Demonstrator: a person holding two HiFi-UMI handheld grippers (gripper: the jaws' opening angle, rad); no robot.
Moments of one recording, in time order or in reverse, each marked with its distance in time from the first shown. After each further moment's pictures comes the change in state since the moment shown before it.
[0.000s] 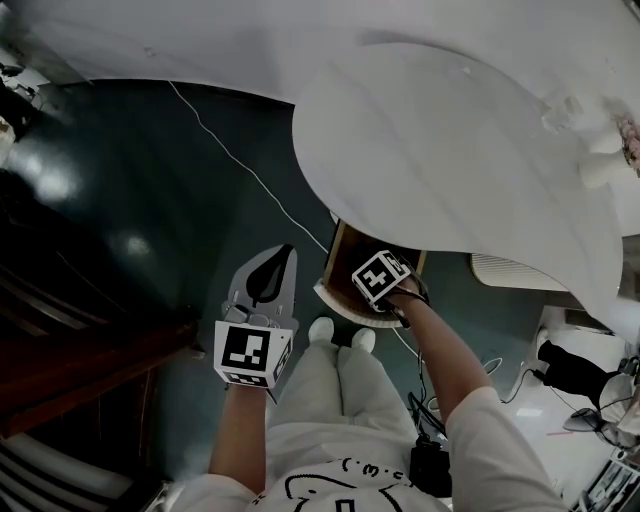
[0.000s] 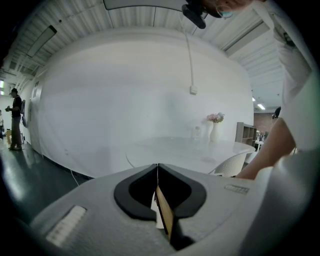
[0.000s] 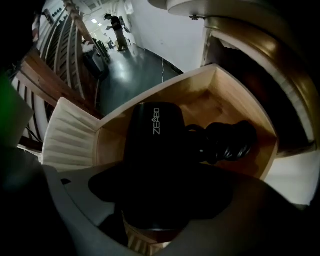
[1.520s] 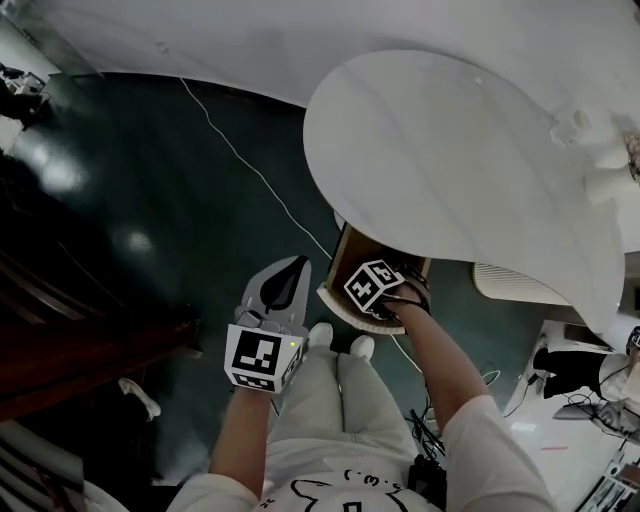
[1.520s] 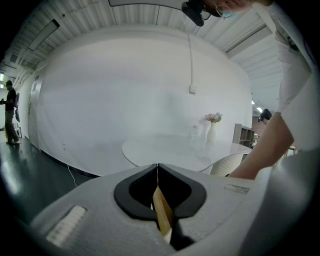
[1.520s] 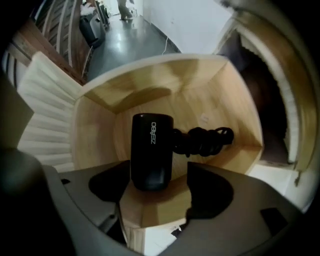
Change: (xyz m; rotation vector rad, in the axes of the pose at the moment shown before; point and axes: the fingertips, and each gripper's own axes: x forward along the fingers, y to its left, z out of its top) left arm -0.004 -0.013 -0.025 -0.036 0.010 -0.030; right arm 0.012 -0.016 -0.028 -0.133 0.240 -0.212
